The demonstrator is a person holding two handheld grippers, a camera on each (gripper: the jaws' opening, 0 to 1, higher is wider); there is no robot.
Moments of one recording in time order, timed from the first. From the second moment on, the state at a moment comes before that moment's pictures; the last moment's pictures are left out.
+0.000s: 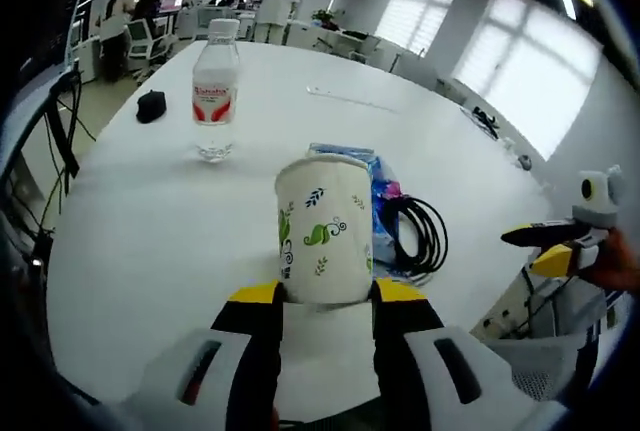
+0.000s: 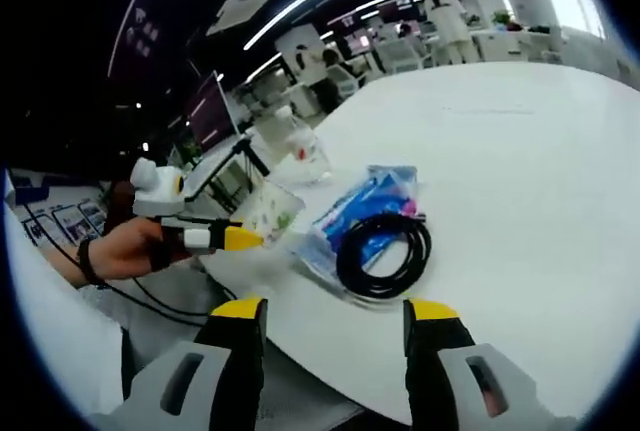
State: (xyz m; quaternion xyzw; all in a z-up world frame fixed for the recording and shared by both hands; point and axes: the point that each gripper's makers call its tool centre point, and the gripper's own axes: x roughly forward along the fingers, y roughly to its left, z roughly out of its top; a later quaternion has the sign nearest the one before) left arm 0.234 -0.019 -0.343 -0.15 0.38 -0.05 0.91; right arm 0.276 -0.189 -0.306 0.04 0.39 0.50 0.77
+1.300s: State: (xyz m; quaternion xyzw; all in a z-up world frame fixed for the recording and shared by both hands) left arm 0.218 -0.131 -0.326 0.08 0.37 -0.27 0.88; right arm 0.256 -0.139 -0.294 0.06 0.38 0.56 0.74
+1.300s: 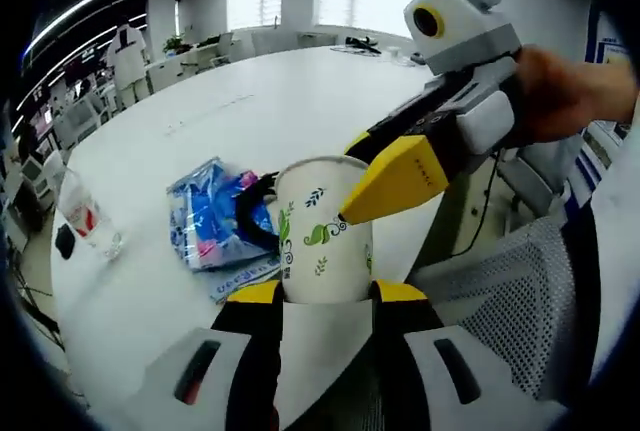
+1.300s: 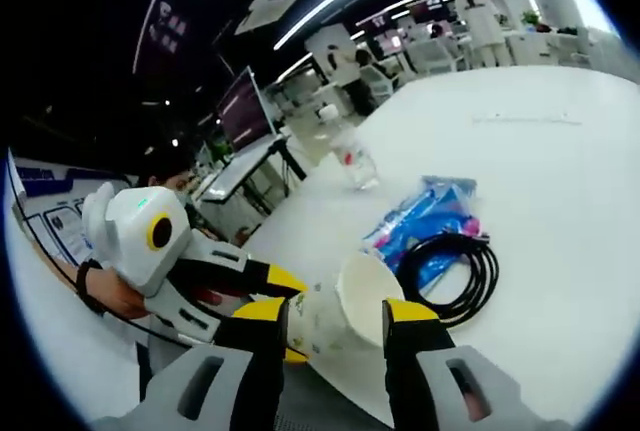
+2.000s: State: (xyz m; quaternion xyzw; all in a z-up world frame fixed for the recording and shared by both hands) left arm 0.226 -0.125 -0.334 0.10 0.37 -0.27 0.88; right arm 0.255 -0.118 -0.277 0.10 0.35 0.59 0.72
